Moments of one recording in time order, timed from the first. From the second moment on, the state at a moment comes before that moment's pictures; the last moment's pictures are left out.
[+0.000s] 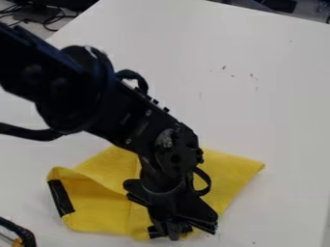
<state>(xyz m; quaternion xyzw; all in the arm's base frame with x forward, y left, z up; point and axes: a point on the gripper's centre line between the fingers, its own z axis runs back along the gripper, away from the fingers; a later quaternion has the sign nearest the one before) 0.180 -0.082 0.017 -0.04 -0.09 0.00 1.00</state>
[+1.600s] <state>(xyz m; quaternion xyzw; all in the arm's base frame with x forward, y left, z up) 0.193 -0.082 0.006 0.02 -0.10 -0.05 0.99</state>
